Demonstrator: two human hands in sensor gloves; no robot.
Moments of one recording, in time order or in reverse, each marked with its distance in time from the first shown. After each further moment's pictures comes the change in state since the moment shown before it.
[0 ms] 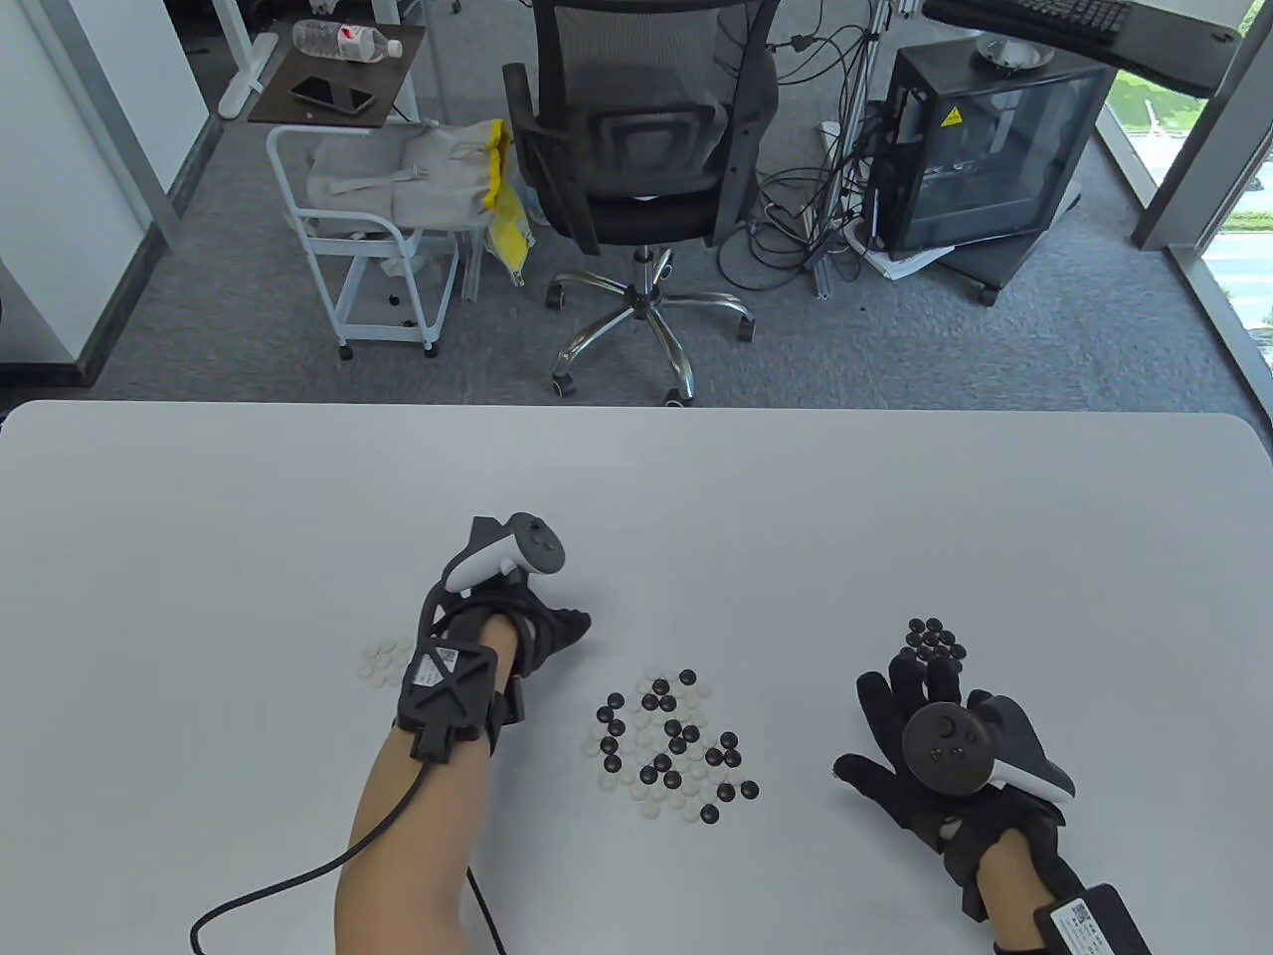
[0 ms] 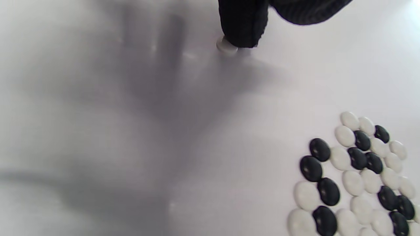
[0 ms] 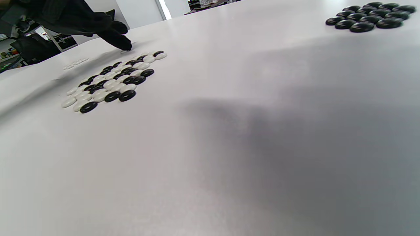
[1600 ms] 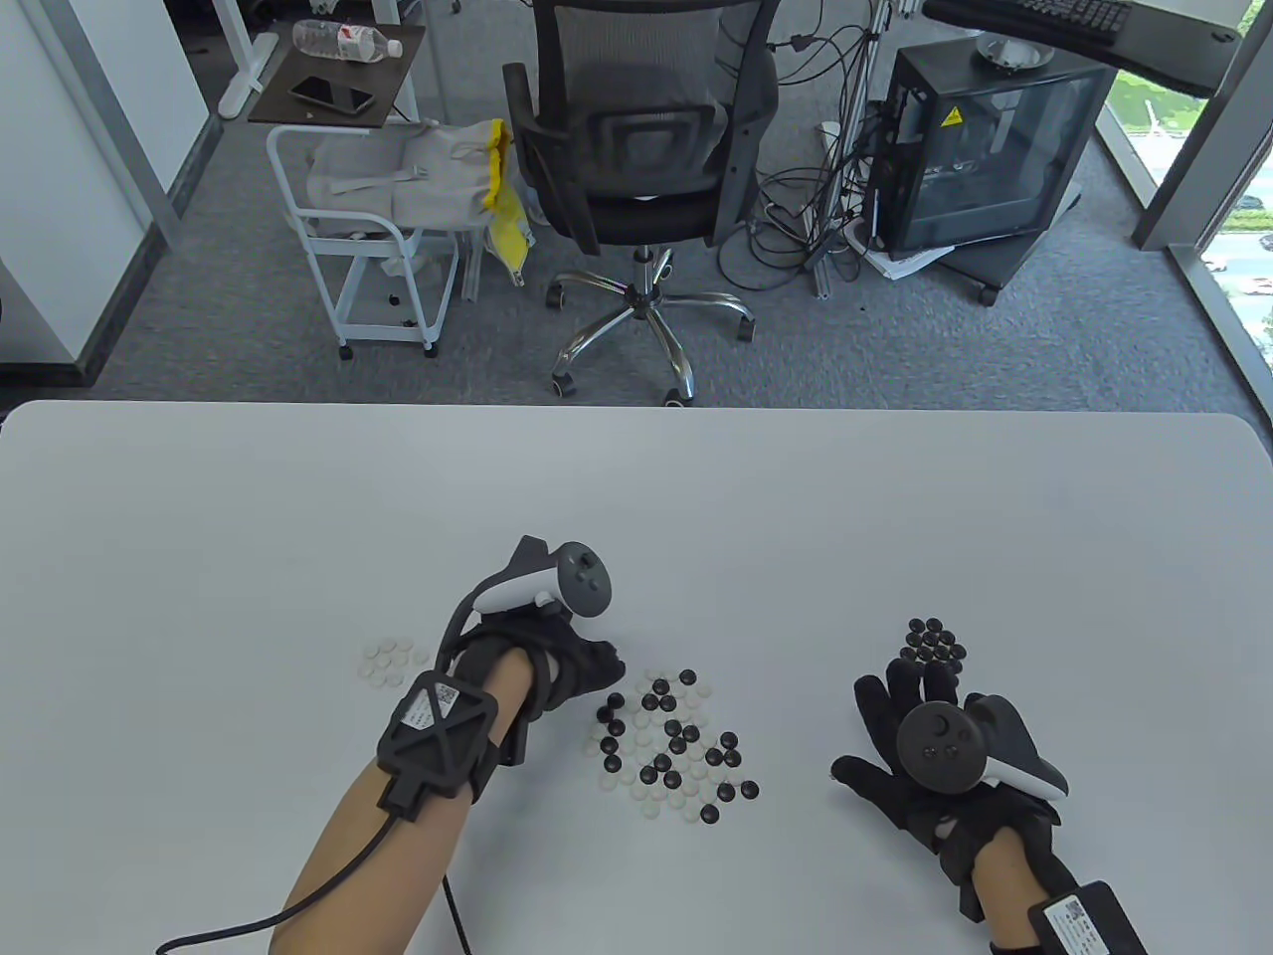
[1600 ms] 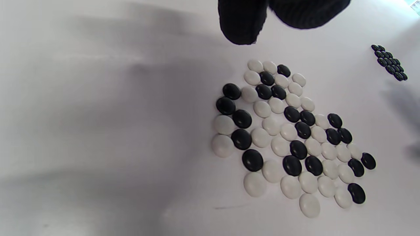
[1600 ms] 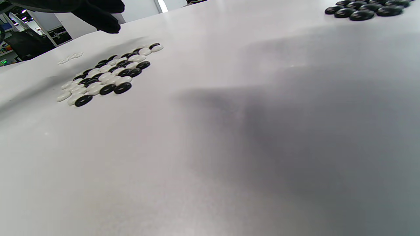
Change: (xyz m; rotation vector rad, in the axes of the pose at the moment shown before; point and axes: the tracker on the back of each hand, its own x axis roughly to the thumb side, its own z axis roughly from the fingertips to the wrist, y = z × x) left_hand 0.082 -0.033 0.029 -0.039 -0.257 -0.245; right_hand -0.001 0.002 -0.002 0.024 0.013 -0.008
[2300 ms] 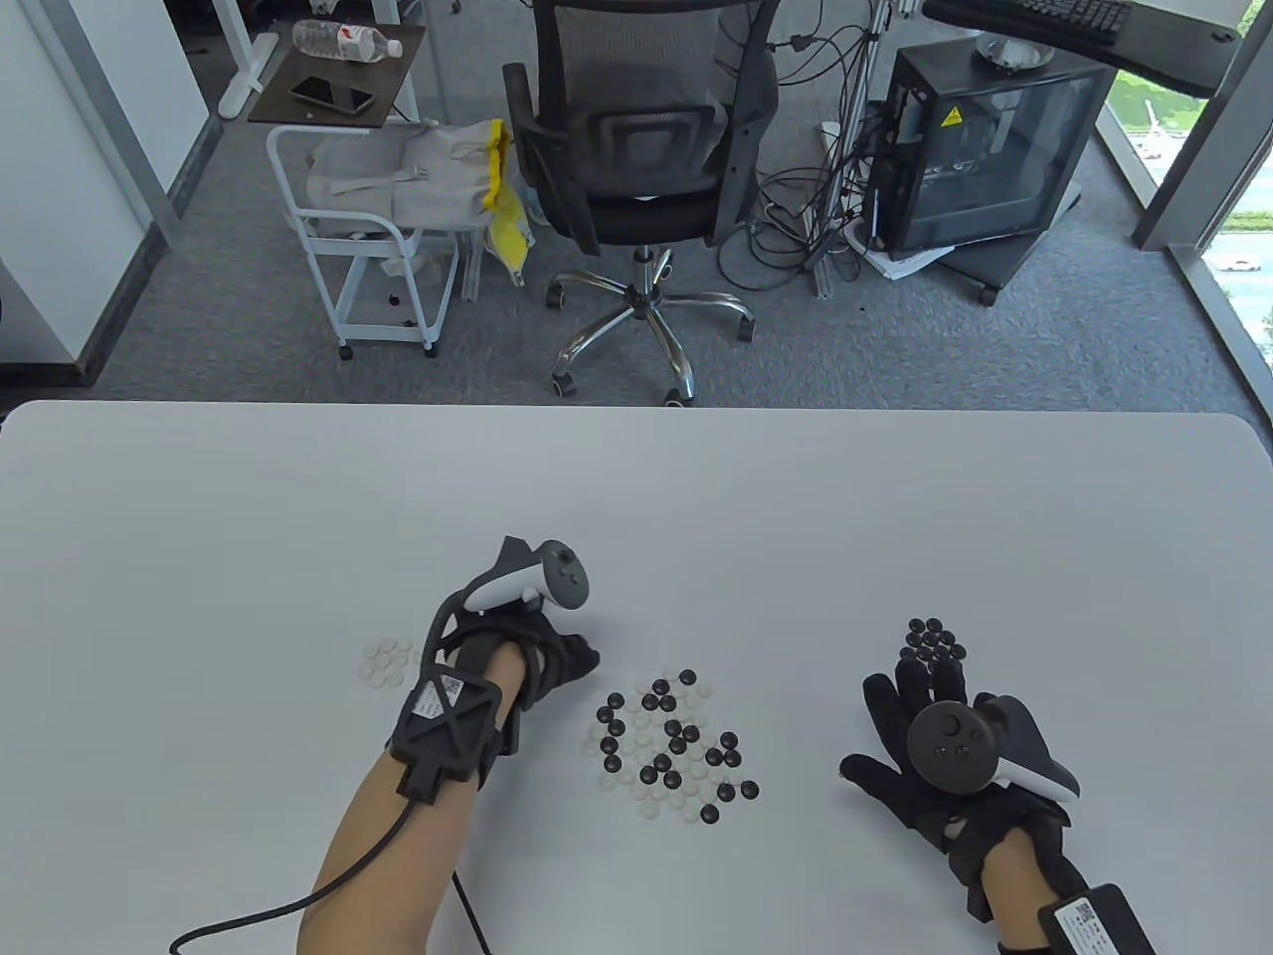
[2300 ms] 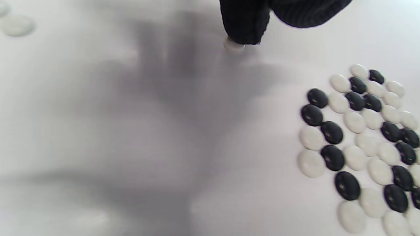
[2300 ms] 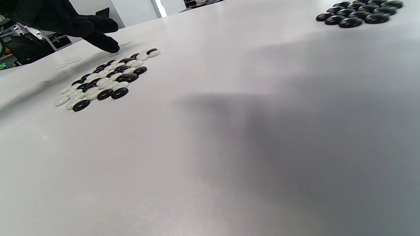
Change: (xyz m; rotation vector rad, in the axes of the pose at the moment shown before) left_hand -0.067 0.000 0.002 0.017 0.248 0.052; right_hand -0.005 -0.003 0.004 -0.016 0.004 -0.002
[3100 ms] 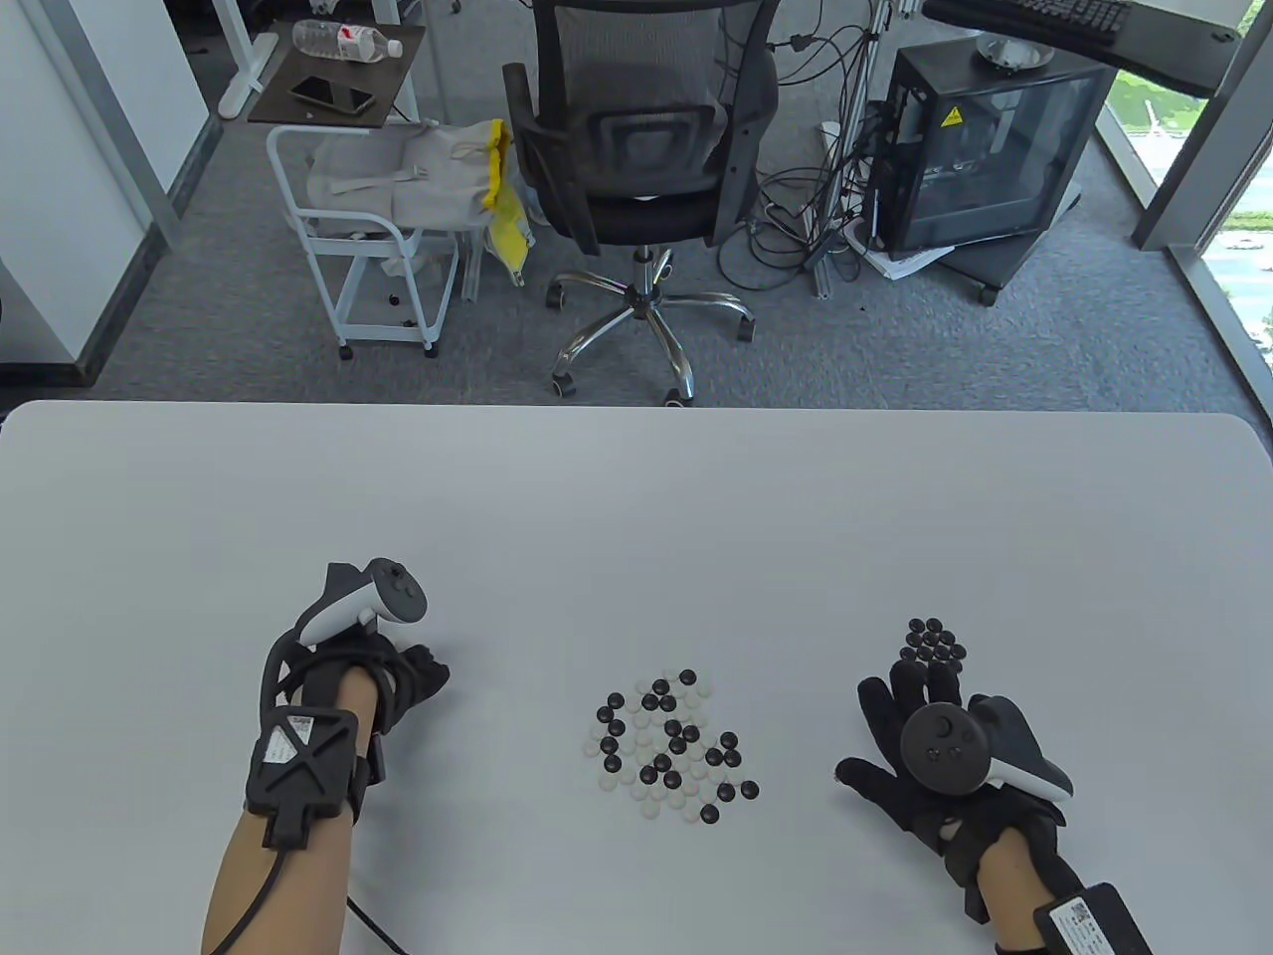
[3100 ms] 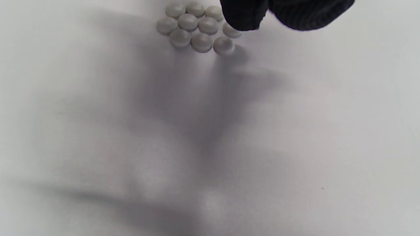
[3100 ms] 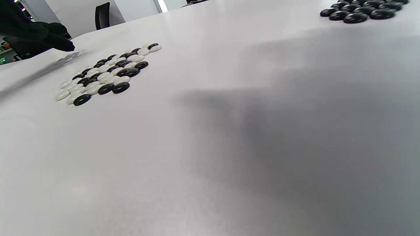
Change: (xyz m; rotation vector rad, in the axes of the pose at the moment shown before) left_hand -0.101 -0.012 0.048 0.018 0.156 0.153; right_hand 0.002 0.002 -0.002 0.016 -0.002 0.009
